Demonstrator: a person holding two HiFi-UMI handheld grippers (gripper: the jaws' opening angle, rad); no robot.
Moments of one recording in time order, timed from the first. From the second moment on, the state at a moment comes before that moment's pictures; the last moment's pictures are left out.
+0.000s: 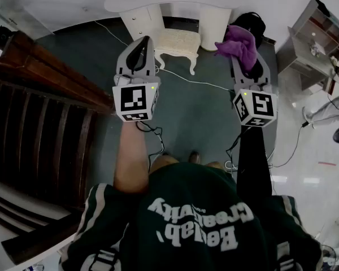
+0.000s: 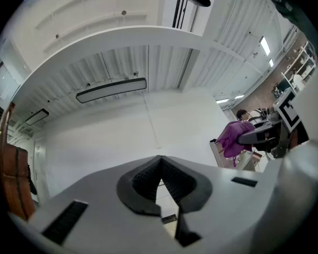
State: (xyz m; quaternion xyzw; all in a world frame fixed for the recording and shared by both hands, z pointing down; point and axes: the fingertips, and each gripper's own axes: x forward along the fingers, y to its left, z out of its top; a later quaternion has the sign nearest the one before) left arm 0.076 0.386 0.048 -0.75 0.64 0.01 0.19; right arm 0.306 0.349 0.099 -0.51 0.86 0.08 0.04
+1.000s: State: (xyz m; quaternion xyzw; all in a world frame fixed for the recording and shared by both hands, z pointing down) left arm 0.065 0.378 0.041 -0.74 0.64 0.01 0.20; right arm 0.297 0.336 0.099 -0.49 0.86 0.09 0.05
